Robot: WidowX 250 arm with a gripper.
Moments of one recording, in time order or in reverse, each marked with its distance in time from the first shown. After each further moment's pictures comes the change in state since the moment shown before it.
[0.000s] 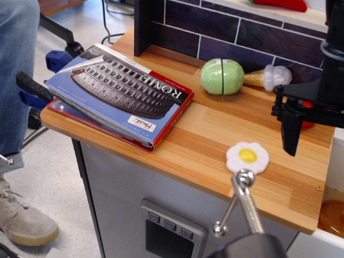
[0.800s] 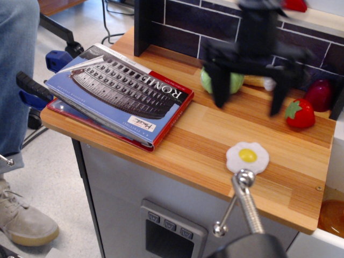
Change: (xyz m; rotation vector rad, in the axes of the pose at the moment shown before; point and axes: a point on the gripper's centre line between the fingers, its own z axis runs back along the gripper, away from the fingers) arm 0.021 0.088 0.034 -0.017 0.088 -0.027
